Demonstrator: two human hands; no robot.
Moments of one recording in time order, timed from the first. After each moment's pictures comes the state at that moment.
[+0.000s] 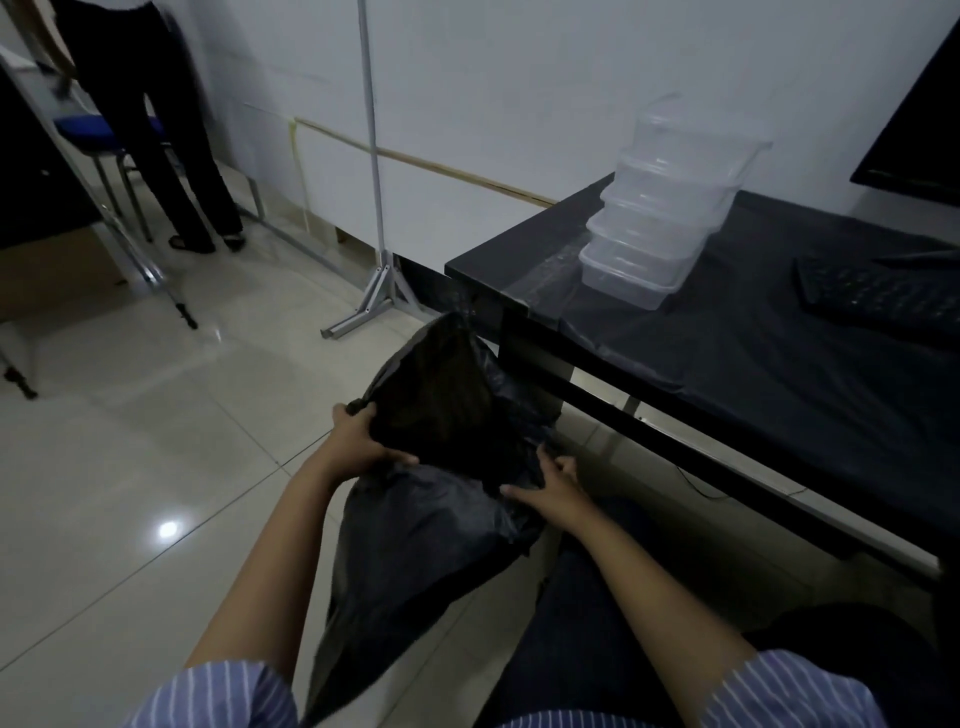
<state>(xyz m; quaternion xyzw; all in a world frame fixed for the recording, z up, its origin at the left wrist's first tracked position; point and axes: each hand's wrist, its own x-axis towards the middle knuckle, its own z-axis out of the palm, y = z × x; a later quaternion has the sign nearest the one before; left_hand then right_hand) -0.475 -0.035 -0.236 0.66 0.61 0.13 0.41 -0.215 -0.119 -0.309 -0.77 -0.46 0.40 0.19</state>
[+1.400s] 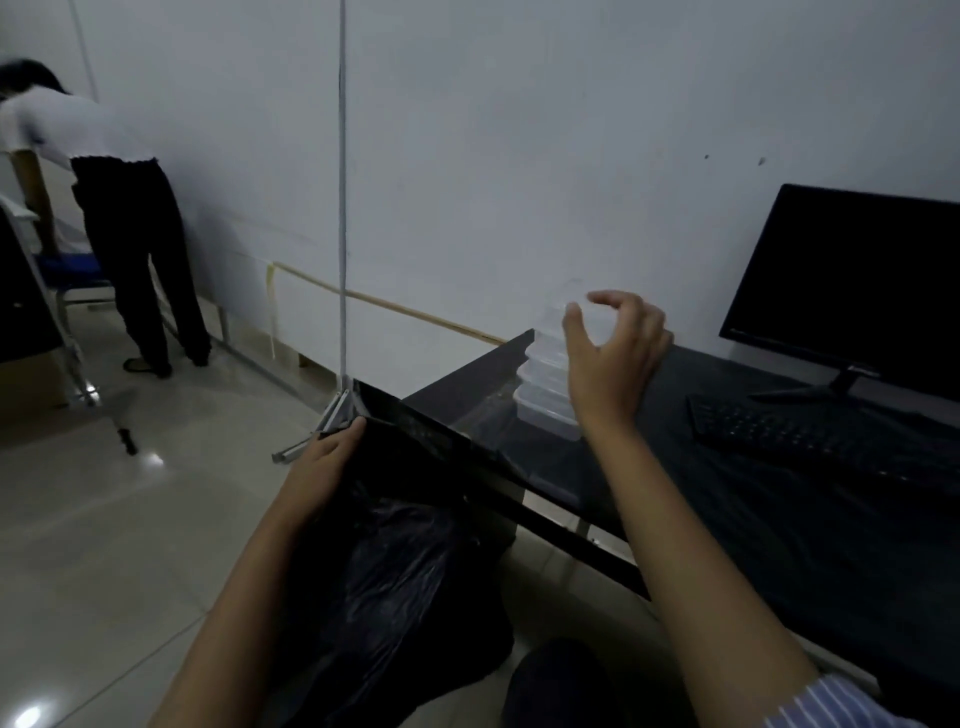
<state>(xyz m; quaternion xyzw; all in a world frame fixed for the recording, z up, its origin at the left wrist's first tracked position) -0.447 -0.030 -0.128 0.62 0.49 0.41 0.45 -0.185 -0.088 -0.015 -0.64 -0.39 -0.19 0.64</state>
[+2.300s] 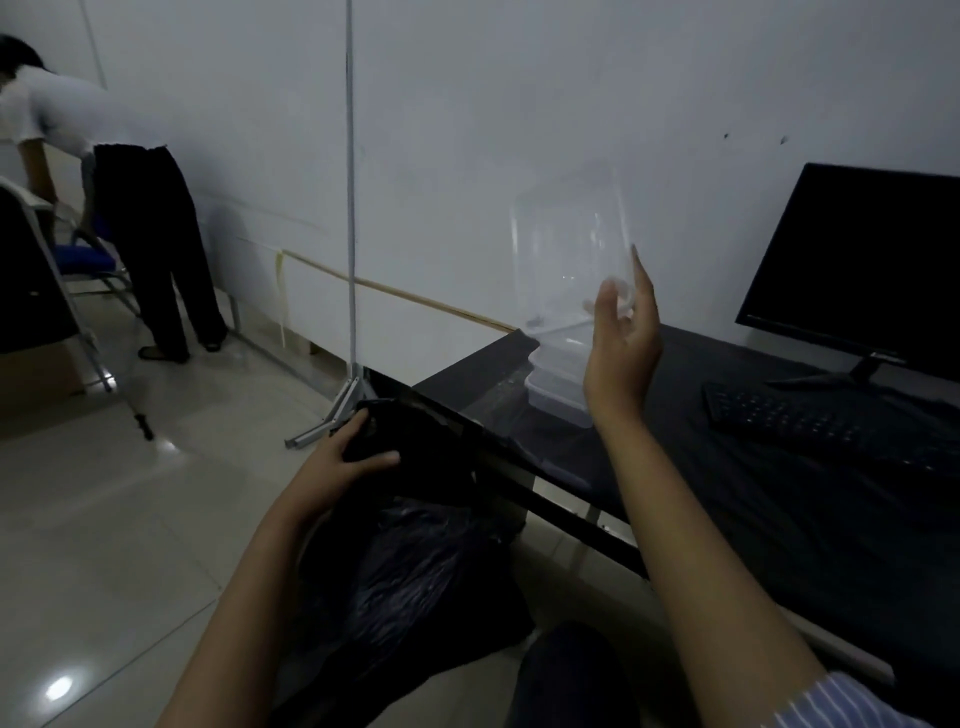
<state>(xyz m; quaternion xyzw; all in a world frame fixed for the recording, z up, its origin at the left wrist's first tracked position) -0.450 -0.040 -0.124 0.65 0.48 0.36 0.46 -0.187 -0.084 -0.019 -0.51 -0.42 -0.02 0.75</state>
